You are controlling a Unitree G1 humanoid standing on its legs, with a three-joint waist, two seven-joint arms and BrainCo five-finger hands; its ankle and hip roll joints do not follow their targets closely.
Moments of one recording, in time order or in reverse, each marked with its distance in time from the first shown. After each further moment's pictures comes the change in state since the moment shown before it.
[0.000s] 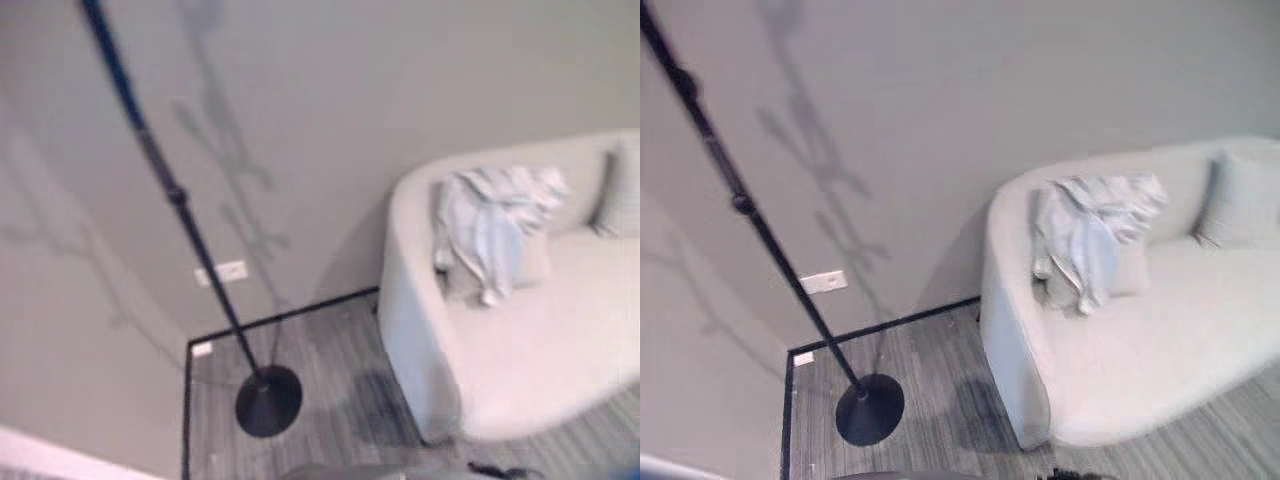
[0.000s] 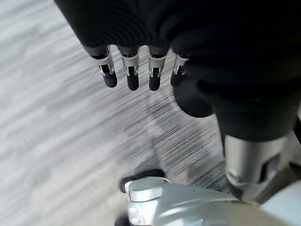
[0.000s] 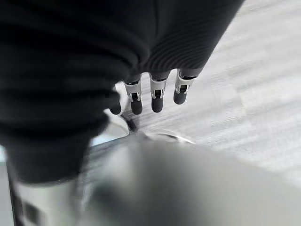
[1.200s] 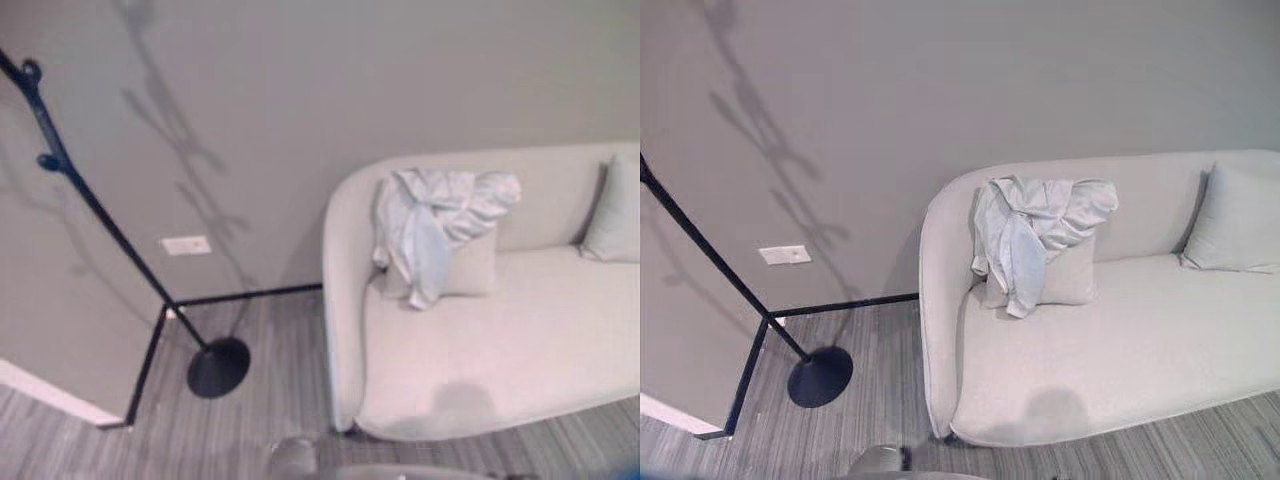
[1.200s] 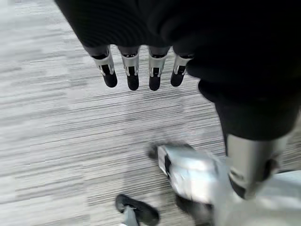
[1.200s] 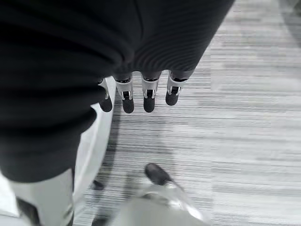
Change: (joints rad) left arm 0.054 -0.008 0.119 0.102 -0.040 -0.005 0.044; right arm 0.022 0.025 0.092 0.015 -0.009 -0.001 -0.008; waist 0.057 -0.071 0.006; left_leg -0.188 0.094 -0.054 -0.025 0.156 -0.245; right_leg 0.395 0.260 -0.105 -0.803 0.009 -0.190
